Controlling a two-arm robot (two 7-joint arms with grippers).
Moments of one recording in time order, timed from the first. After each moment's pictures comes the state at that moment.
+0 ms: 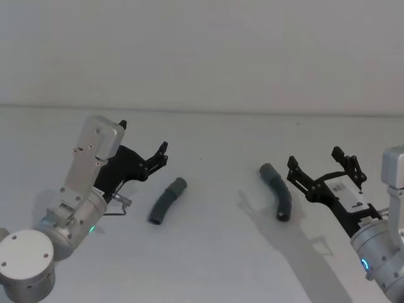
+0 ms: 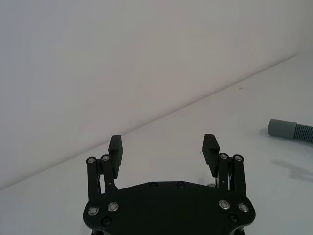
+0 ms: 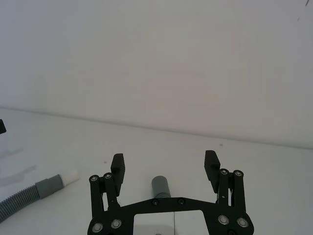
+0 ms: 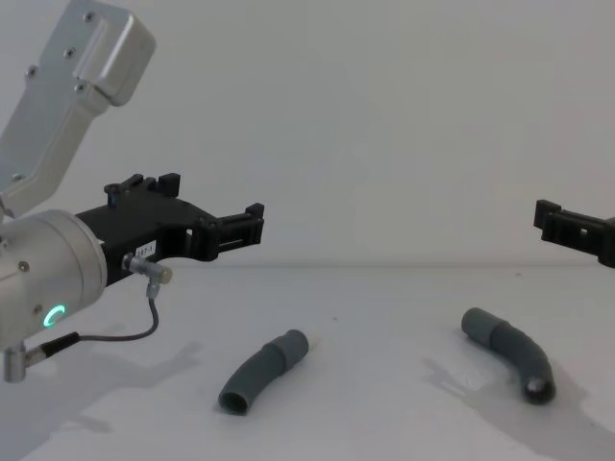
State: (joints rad) left arm -0.24 0.38 0.45 -1.63 -0.20 0.01 -0.01; right arm -0.01 0.34 -0.23 -1.77 0.29 0.03 0.07
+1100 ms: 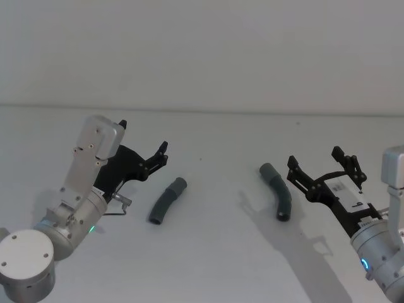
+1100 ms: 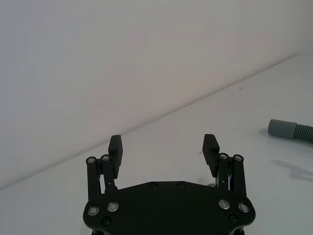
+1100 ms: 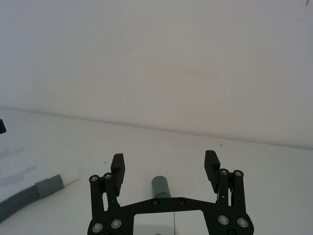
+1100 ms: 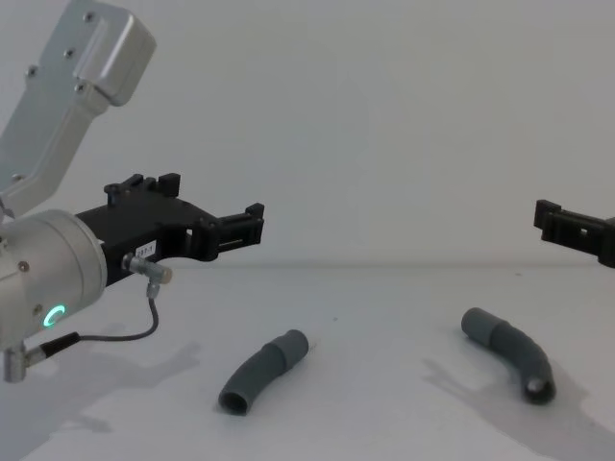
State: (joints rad) left arm -0.24 0.38 0.45 -1.63 -0.20 0.01 -0.01; right arm -0.01 0.34 -0.23 -1.77 0.29 0.03 0.07
